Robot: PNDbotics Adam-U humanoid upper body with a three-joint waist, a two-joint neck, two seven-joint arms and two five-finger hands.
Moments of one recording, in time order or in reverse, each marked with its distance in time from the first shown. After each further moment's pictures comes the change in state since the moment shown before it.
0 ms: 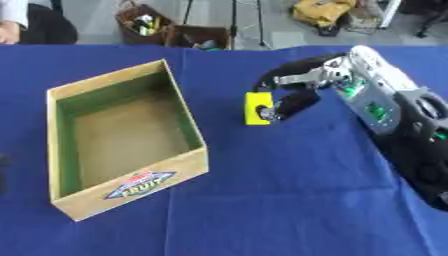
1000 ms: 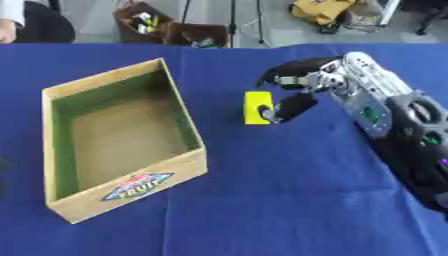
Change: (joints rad) left arm -0.001 -0.001 -0.002 0.000 -0.008 0.000 -0.004; right arm -0.010 0.002 0.006 0.031 0.114 0.000 -0.105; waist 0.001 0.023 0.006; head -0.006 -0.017
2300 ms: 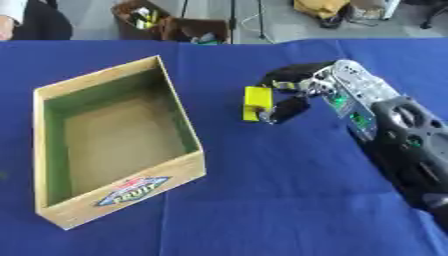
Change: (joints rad) left arm -0.006 -0.001 -0.001 0.000 -0.012 -0.006 -0.009; right arm -0.026 0.018 0.000 0.076 0.085 -0.028 -0.040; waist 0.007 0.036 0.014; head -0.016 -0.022
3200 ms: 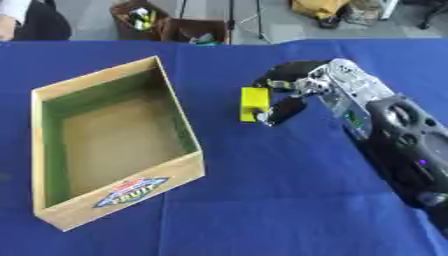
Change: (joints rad) left arm 0.000 -0.007 -0.004 0.000 -0.005 0.002 -0.002; right arm -0.009 0.009 0.006 -0.002 -0.019 -0.014 -0.047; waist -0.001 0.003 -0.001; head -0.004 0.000
